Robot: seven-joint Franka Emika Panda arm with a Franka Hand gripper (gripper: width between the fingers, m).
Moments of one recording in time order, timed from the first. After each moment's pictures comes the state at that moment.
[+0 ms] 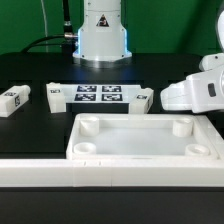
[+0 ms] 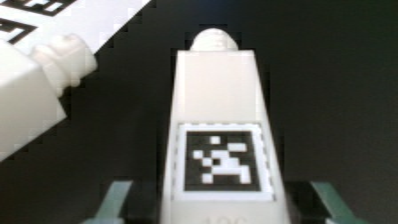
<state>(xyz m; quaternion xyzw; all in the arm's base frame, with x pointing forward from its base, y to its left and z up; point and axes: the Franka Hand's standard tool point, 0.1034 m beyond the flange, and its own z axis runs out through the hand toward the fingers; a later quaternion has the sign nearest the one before) 0.415 0.170 0.016 0.85 0.14 -0.50 0.05</state>
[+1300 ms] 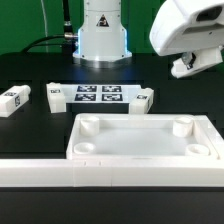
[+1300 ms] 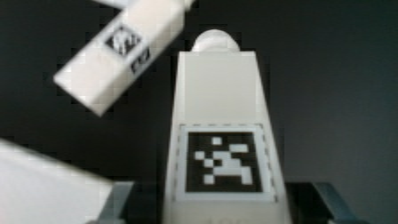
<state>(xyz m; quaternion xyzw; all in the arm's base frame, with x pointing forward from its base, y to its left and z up) 0.504 0.140 0.115 0.96 0.15 -0.25 0.00</state>
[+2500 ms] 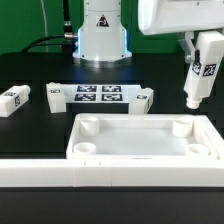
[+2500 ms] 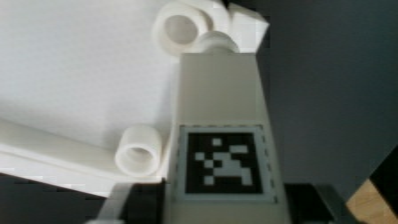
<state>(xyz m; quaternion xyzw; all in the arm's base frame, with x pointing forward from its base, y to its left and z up) 0.554 0.121 0.136 0.98 0.16 0.11 -0.03</state>
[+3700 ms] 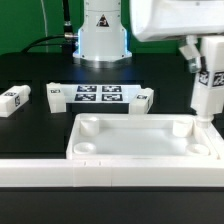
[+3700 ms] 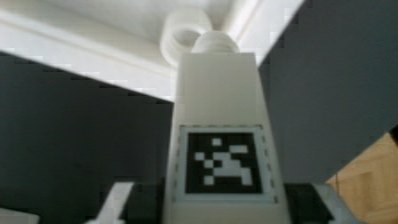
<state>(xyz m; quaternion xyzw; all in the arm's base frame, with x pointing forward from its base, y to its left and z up) 0.615 0.114 0.139 0.96 0.18 0.21 -0.02</state>
